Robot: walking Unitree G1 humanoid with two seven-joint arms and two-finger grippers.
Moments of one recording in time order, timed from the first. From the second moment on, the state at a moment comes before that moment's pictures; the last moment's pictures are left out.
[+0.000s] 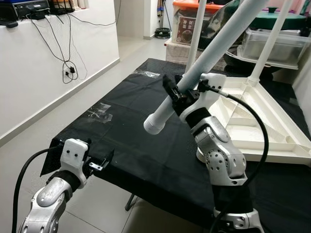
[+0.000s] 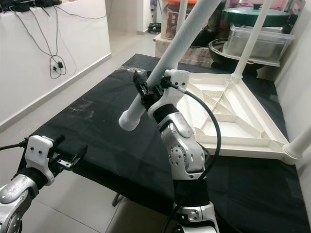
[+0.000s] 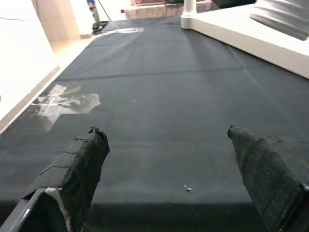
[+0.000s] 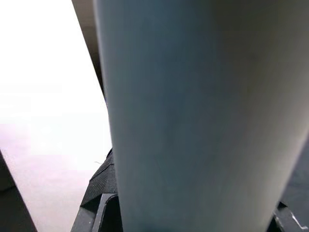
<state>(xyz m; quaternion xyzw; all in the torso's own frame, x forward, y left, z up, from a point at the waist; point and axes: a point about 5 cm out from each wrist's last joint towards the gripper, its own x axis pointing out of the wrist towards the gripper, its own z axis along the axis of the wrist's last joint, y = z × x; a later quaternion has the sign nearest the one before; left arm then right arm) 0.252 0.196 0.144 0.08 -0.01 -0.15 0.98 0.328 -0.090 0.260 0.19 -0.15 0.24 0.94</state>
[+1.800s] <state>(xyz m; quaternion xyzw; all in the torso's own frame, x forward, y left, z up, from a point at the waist) 0.248 0.183 0.130 0.08 0.01 -0.15 0.99 0.372 -0.195 0.191 -0.50 -0.04 0.08 0.86</state>
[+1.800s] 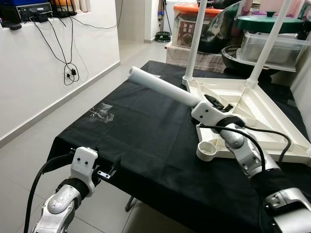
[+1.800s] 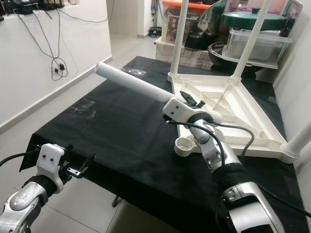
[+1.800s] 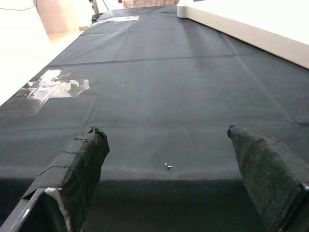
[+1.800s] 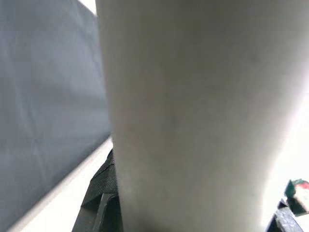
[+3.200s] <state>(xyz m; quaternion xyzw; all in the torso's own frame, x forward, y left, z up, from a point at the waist) 0.247 0.183 0.127 0.07 0.01 -0.13 0.99 0.359 -0.114 0.173 0.00 0.01 0.21 0.98</state>
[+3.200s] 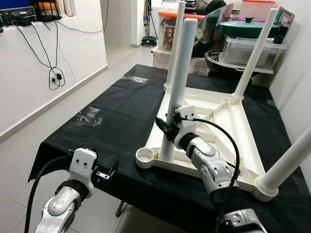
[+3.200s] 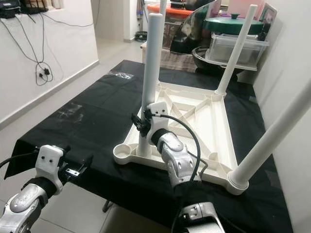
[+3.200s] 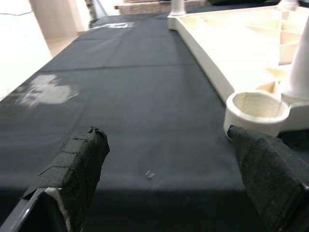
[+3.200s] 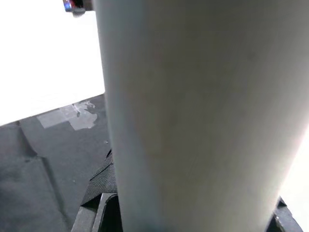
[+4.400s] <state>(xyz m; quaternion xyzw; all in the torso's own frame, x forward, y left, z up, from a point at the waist) 0.241 0.168 0.117 0.06 0.03 -0.17 0.98 0.331 -0.087 0.231 0.02 -0.08 0.41 0.91</state>
